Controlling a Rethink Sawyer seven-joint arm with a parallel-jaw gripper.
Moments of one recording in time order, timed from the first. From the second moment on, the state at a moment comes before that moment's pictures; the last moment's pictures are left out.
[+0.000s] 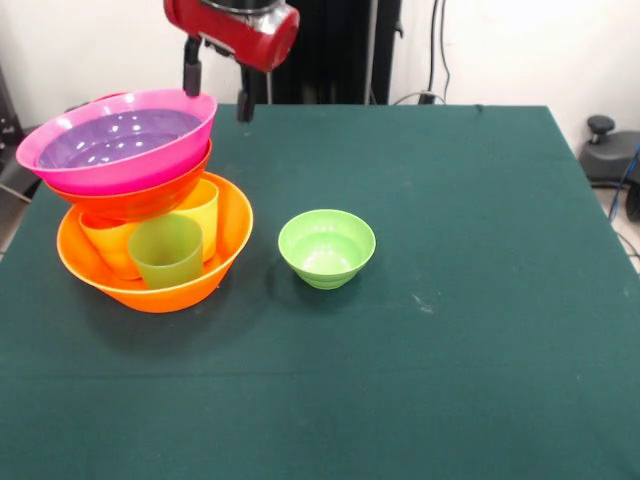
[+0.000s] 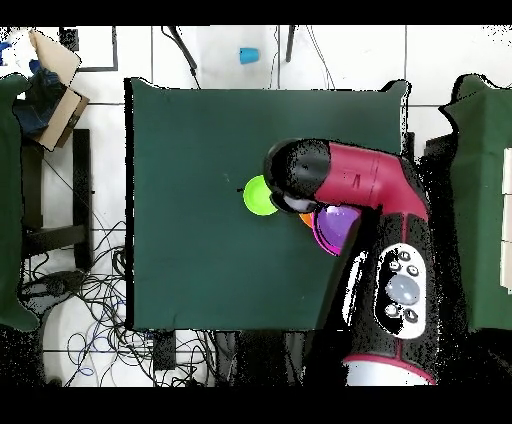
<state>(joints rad) -0.25 -0.66 -0.12 1.37 -0.17 0.94 2.00</state>
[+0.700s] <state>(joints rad) -0.18 -0.46 -0.11 1.18 -0.11 0.94 2.00</state>
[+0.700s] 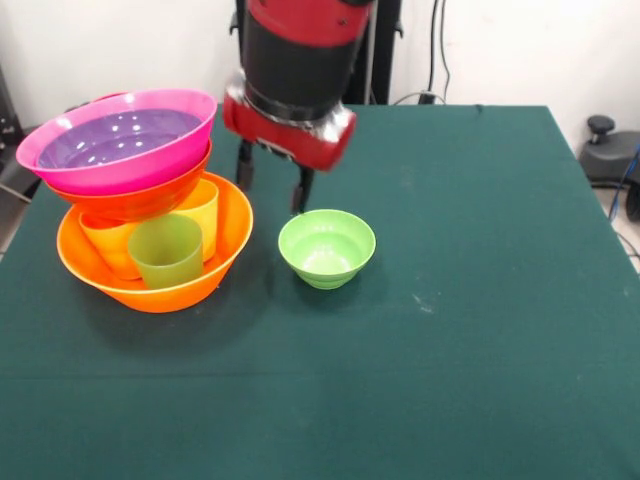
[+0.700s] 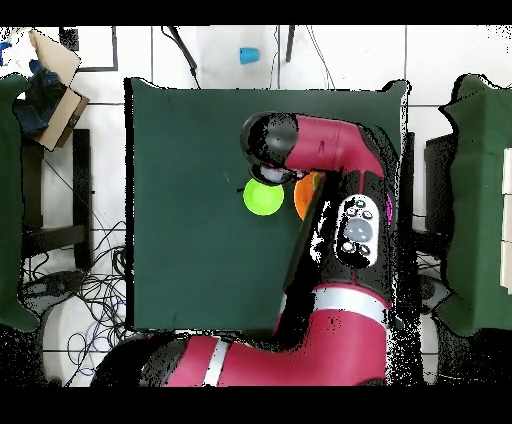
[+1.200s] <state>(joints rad) -0.11 -0.35 -0.13 1.05 -0.08 0.94 2.01</state>
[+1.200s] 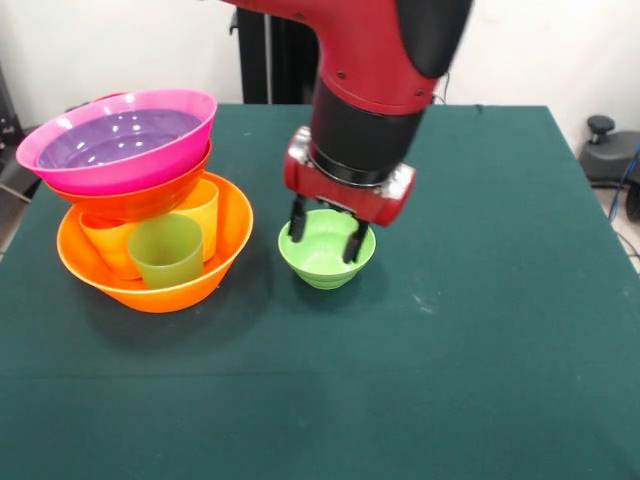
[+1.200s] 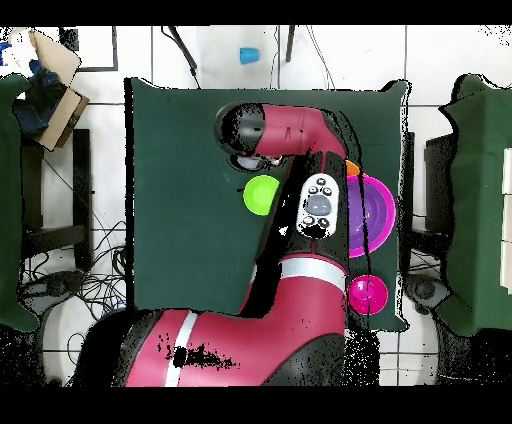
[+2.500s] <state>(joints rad) -0.04 -0.29 -0.22 1.00 -0.02 0.94 2.02</state>
